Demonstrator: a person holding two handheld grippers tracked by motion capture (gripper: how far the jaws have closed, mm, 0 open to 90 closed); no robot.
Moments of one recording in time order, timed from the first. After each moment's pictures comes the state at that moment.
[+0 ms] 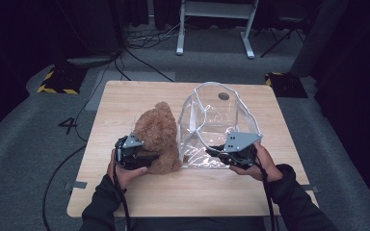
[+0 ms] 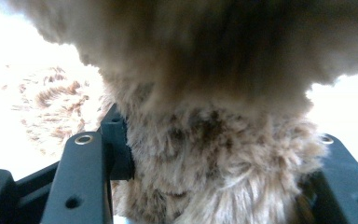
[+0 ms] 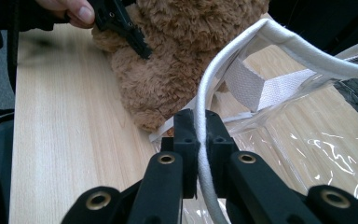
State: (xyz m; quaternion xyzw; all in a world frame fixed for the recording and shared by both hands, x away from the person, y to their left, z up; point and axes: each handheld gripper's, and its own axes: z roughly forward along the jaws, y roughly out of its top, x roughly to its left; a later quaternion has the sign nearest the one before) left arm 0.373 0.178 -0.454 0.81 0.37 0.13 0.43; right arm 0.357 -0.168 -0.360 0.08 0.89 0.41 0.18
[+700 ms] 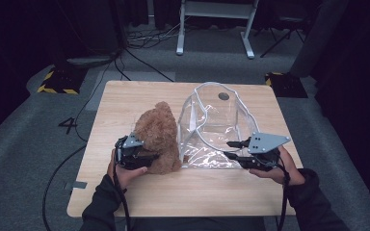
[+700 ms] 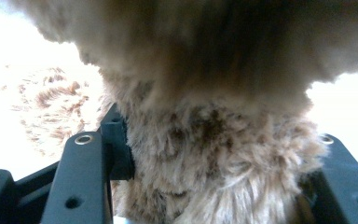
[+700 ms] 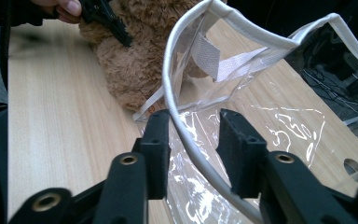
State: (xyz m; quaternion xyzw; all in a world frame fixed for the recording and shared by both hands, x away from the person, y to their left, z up) left arm 0.373 0.178 -0.454 0.81 0.37 0.13 0.43; right arm 0.347 -0.220 -0.349 0.10 0.88 0.43 0.21
